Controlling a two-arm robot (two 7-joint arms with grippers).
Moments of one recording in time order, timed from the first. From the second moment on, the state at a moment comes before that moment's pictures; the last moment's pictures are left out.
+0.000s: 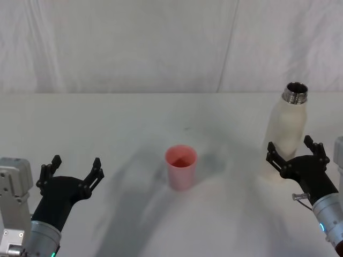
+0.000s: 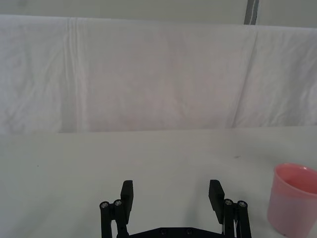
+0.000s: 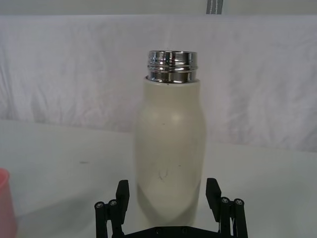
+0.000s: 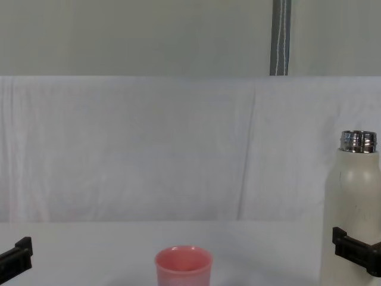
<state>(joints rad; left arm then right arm) 0.27 0.24 0.04 -1.85 -0.25 -0.02 -0.02 -0.01 0.10 -0.12 -1.57 0.08 -0.08 0.12</state>
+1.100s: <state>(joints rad) 0.27 0.24 0.04 -1.85 -0.25 -0.02 -0.02 0.06 0.10 -0.12 -1.49 0.11 -0.09 0.15</state>
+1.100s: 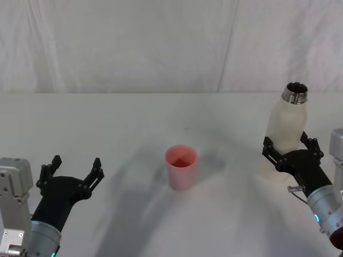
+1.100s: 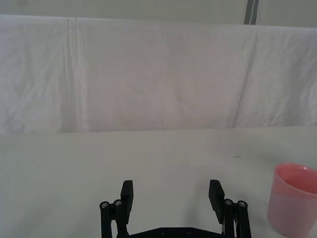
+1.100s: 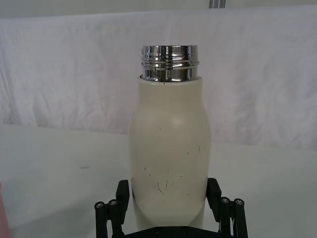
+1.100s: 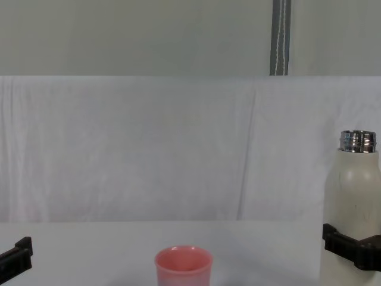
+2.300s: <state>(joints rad) 0.27 0.24 0.04 -1.85 -0.25 -0.02 -0.02 0.13 0.10 -0.13 -1.41 0.12 -0.09 0.16</state>
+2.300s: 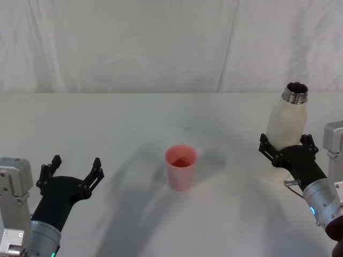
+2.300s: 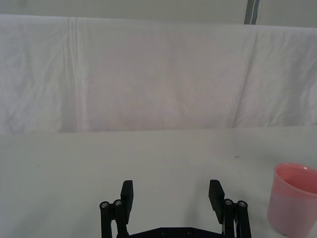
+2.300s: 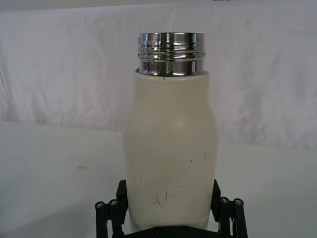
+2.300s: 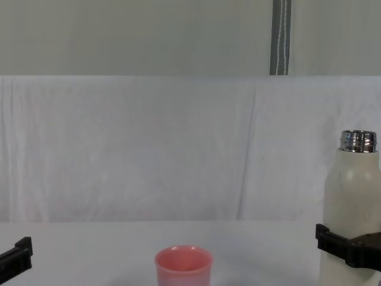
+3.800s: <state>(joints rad) 0.27 0.24 0.04 -1.85 -0.25 -0.02 -0.02 0.19 0.21 -0.21 -1.49 -0.05 -0.06 0.18</state>
